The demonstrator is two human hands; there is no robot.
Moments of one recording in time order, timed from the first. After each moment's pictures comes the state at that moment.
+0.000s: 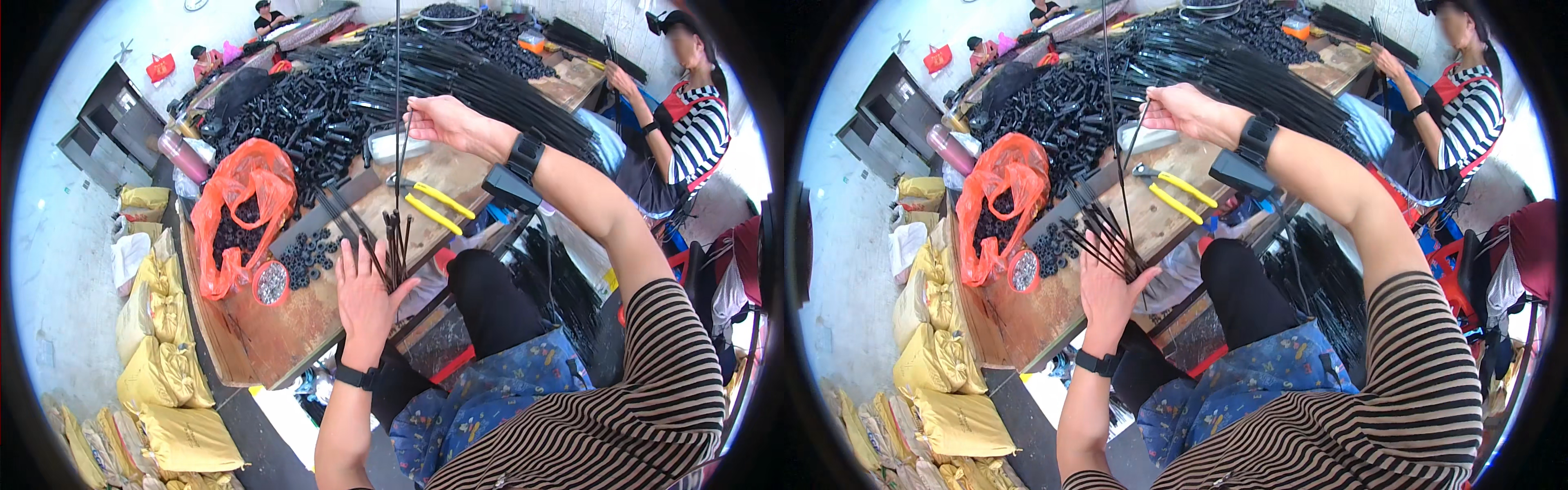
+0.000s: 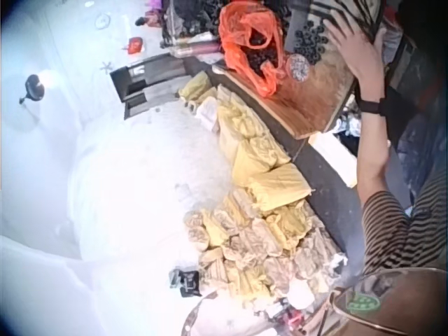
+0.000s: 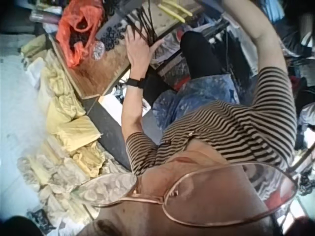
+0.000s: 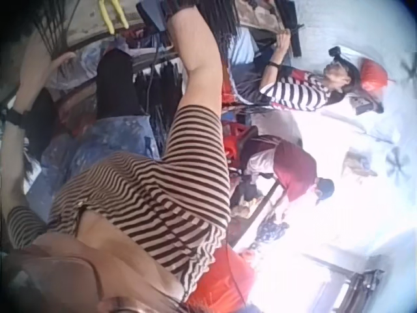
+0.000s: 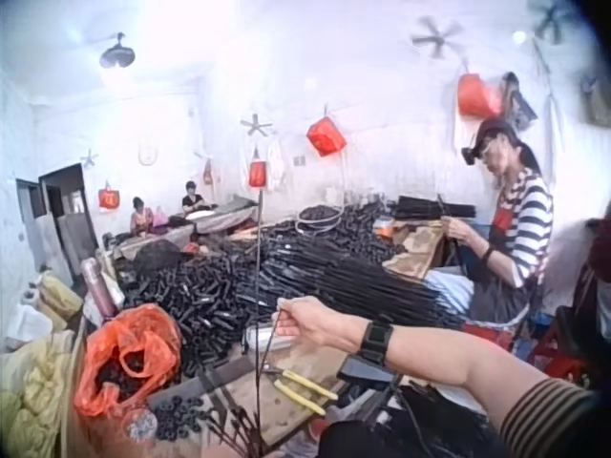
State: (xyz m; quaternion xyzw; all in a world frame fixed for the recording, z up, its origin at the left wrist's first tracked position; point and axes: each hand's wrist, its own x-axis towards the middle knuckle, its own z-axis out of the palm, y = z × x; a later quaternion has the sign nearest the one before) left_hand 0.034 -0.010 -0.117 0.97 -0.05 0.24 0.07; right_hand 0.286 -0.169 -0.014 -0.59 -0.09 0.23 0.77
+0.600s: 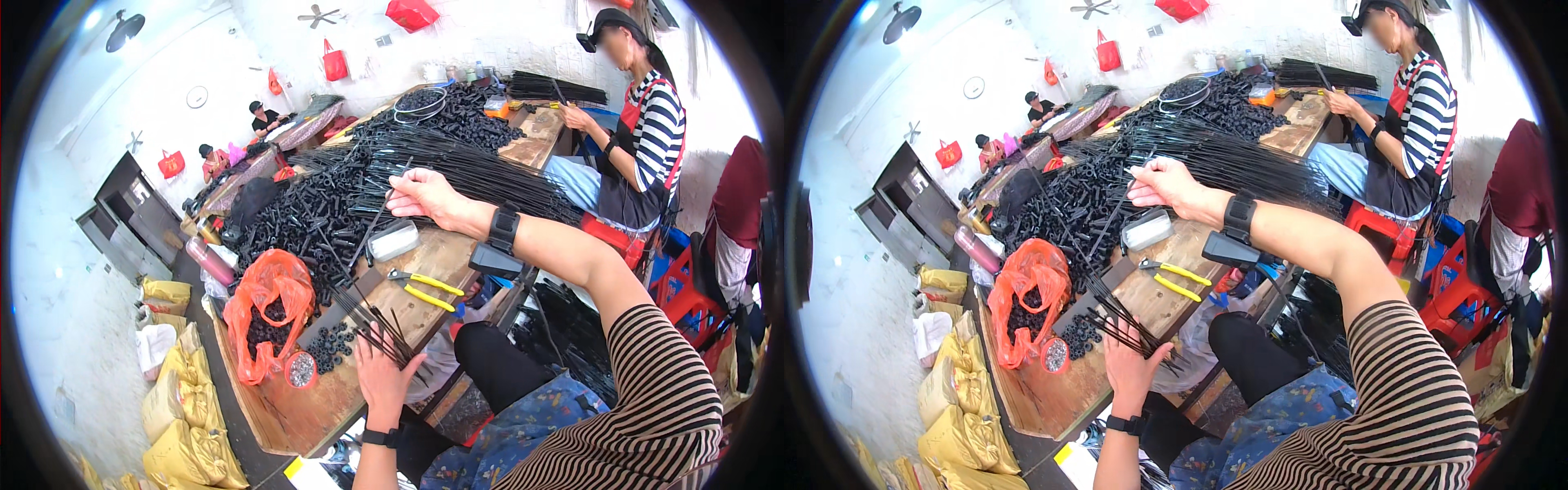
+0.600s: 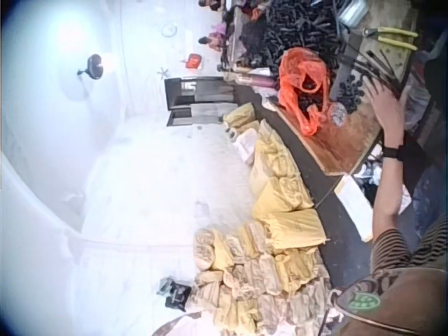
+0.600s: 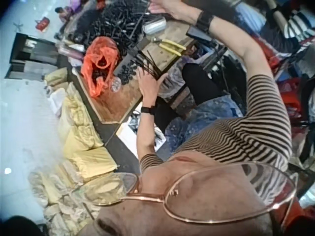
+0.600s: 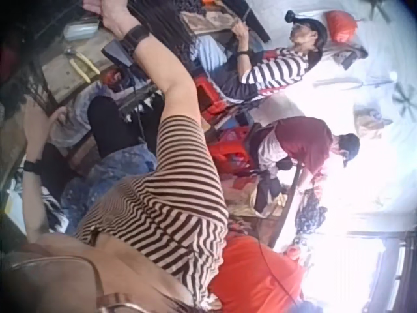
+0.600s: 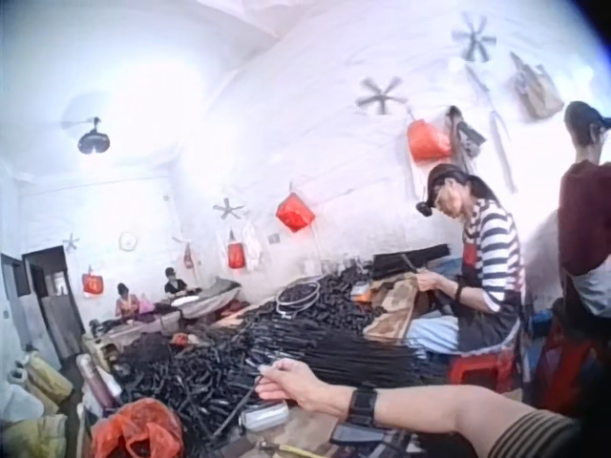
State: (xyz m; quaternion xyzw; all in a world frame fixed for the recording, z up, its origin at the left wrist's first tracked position) left_hand 0.030 -0.015 -0.114 0.97 -0.06 0.25 0.05; right_hand 0.261 -0.195 0.025 -0.51 -0.18 0.11 0.84
